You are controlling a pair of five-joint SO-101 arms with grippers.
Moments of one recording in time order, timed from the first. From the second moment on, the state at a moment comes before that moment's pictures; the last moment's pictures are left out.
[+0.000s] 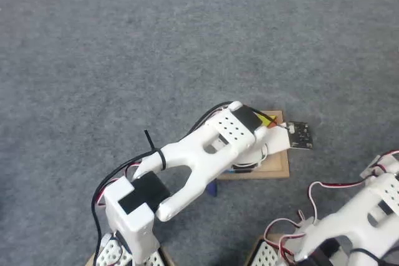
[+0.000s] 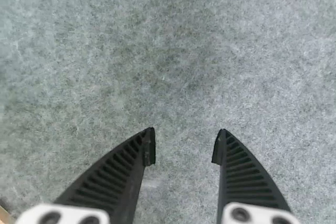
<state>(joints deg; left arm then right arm) 42.7 16.2 8.3 79.1 -32.5 49.1 -38.0 54.0 56.4 7.8</state>
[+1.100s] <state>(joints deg) 41.3 19.2 6.9 78.0 -32.6 49.1 -38.0 54.0 56.4 7.8</state>
